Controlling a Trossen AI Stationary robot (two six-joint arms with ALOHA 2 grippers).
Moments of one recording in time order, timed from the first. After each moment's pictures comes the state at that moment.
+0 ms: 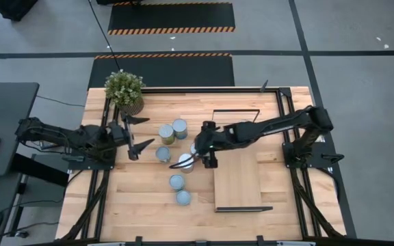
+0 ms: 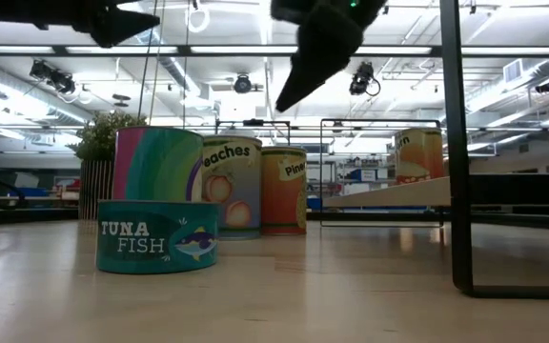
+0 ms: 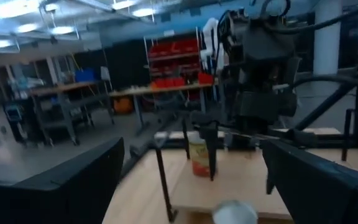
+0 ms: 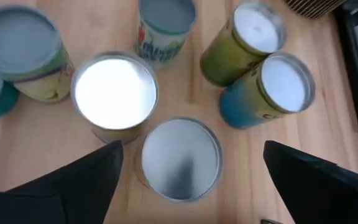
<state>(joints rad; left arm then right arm) -0.21 0.49 0.32 0.31 -0.49 0.16 0.10 1.76 1.41 -0.57 0.26 -0.09</state>
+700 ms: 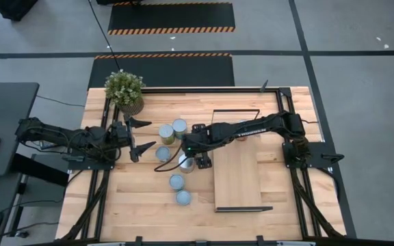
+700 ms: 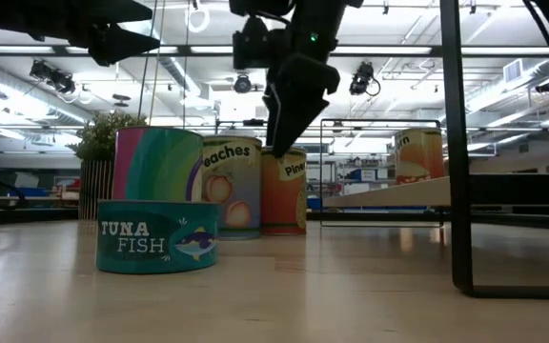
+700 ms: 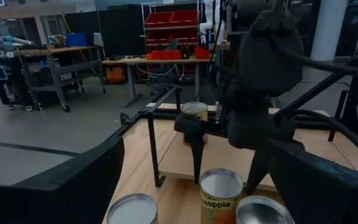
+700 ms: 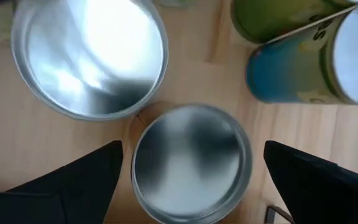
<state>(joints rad) -0.21 0.49 0.32 0.19 -0.49 0.03 0.06 2.05 1.73 -0.91 0.20 -0.14</state>
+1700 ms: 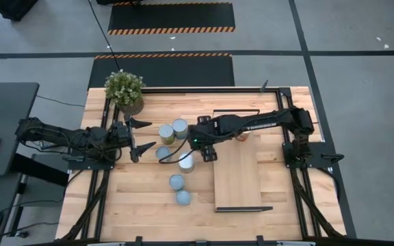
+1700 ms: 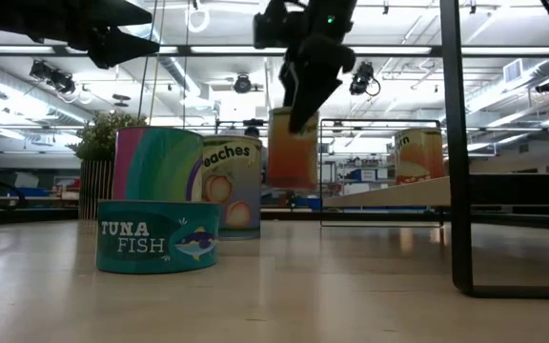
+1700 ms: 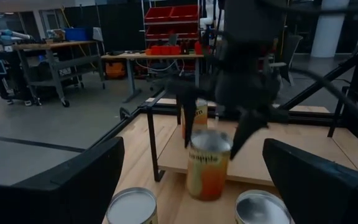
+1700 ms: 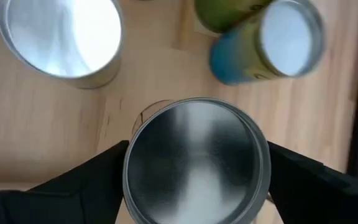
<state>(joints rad) -0.21 0.49 0.32 0.17 -0.49 0.01 0.03 1.92 1.71 -0.98 0.24 -0.17</state>
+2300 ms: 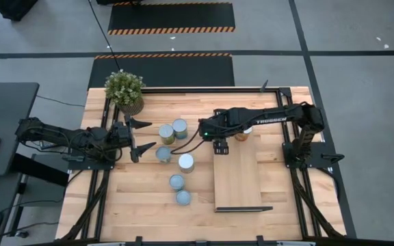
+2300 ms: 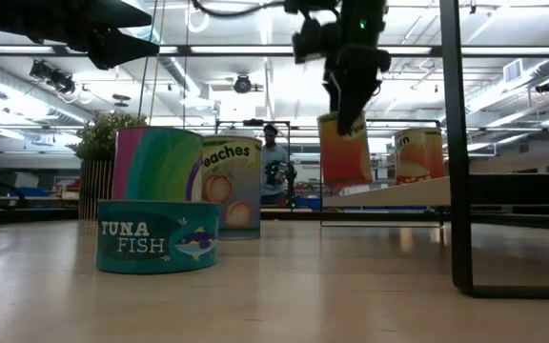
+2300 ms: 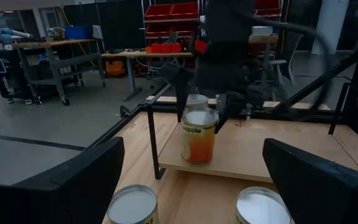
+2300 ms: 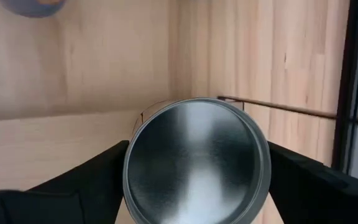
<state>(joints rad) -0.21 0.49 0.32 0.16 -0.49 0.01 -0.03 1.81 1.58 -1.12 0.28 -0.02</state>
